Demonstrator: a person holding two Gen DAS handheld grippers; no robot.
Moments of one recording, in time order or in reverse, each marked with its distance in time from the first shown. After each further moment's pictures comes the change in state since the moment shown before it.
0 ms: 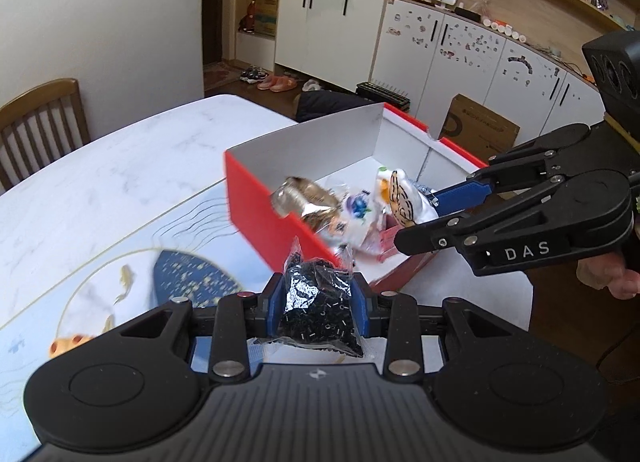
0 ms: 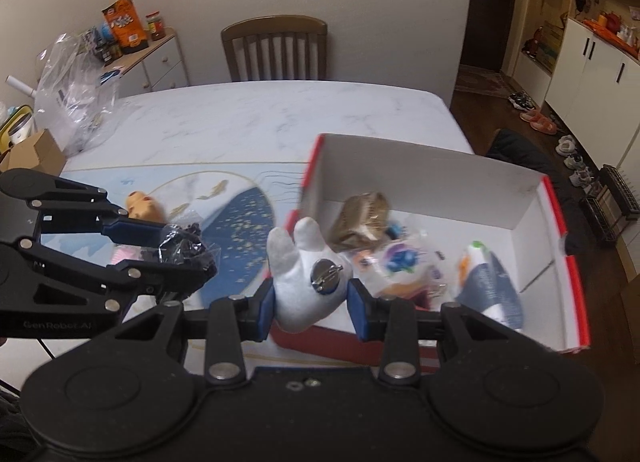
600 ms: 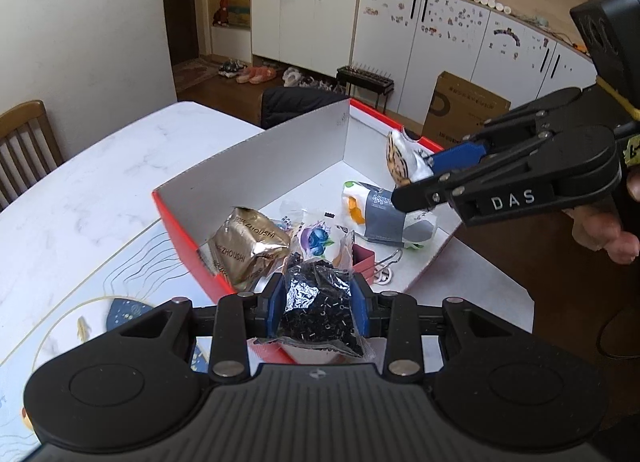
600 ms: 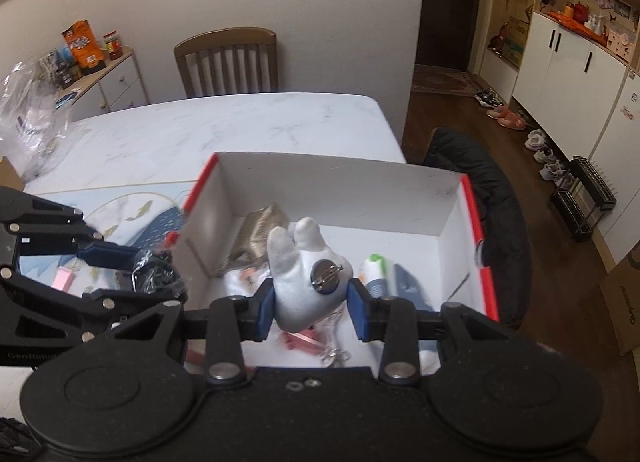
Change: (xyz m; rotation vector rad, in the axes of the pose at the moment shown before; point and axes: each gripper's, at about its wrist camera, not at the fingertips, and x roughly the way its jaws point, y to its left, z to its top) left arm 0.062 -0.044 0.046 0.078 0.062 -0.012; right arm 0.002 -0.088 0.007 0.050 -0.026 -0.065
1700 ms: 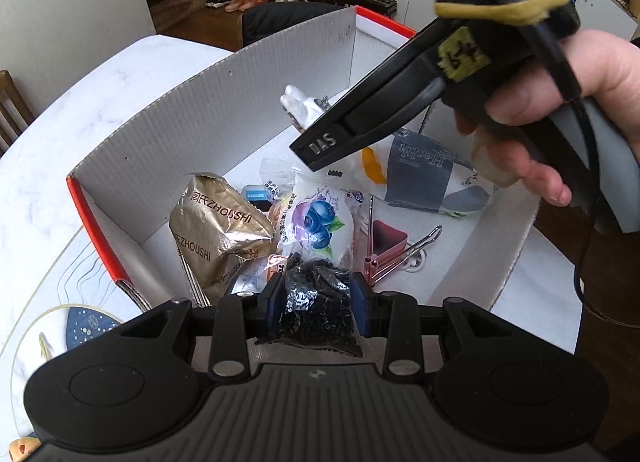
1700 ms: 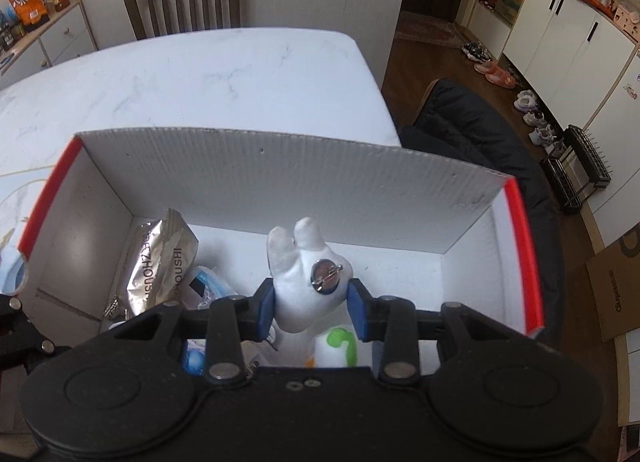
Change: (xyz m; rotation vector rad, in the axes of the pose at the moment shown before) left arm 0.103 -0.004 0.024 0.049 0.246 0.009; right arm 0.145 -0.029 0.039 -0.012 0.194 -0.088
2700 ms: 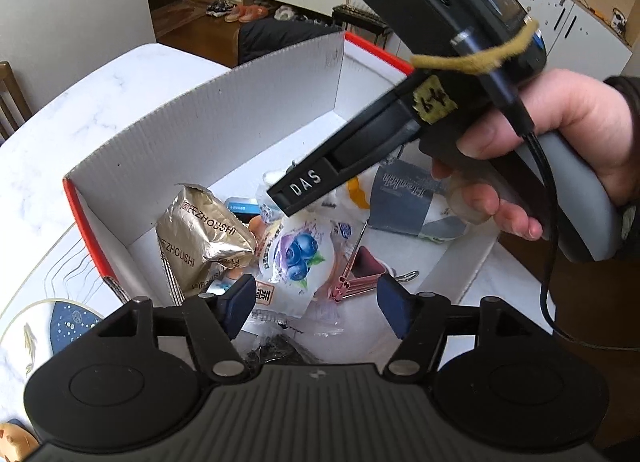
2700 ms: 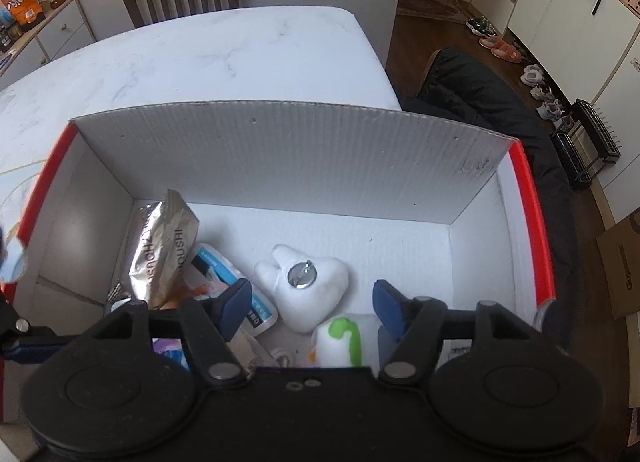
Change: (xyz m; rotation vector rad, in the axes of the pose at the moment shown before) left arm -0.022 -0.007 -0.005 -0.049 -0.064 -0.047; right arm 0.001 -0.009 -0.005 0.036 0.052 0.044
